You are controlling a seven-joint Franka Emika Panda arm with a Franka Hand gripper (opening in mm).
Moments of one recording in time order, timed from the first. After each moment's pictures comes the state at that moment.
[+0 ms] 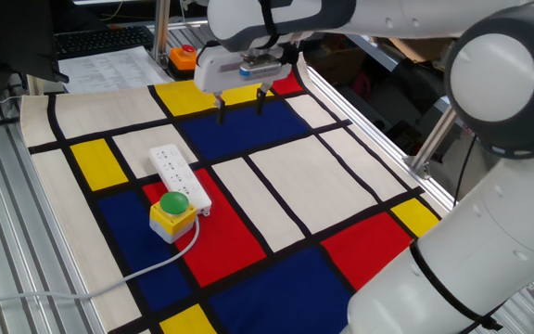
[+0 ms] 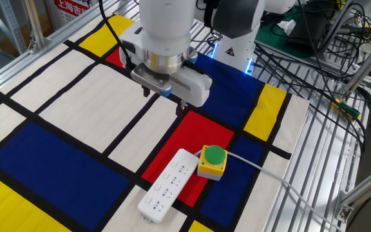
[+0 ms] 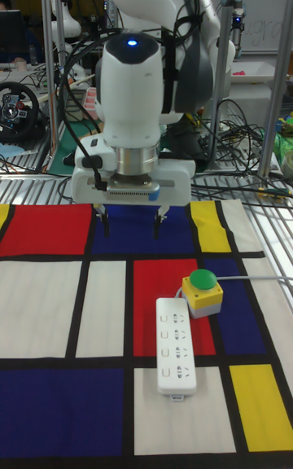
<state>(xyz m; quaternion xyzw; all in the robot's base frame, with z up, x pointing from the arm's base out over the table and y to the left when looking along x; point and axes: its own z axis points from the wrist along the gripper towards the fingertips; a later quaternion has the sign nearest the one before) 0.502 -0.013 0.293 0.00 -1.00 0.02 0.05</state>
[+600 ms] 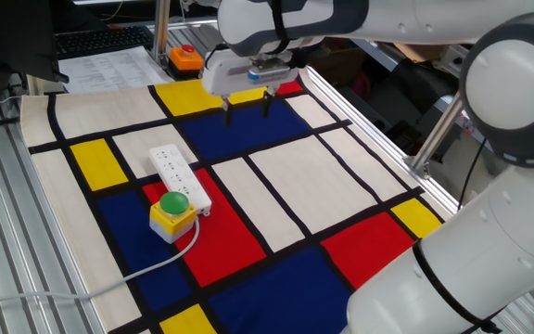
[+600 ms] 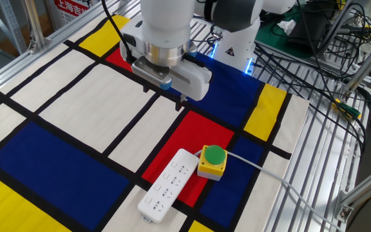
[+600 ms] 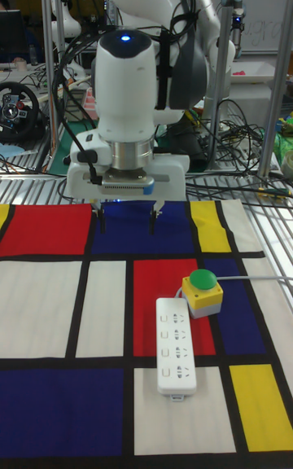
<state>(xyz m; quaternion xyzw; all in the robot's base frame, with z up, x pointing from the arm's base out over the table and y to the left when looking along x) 0.491 -0.021 0.295 0.00 -1.00 0.02 0.04</state>
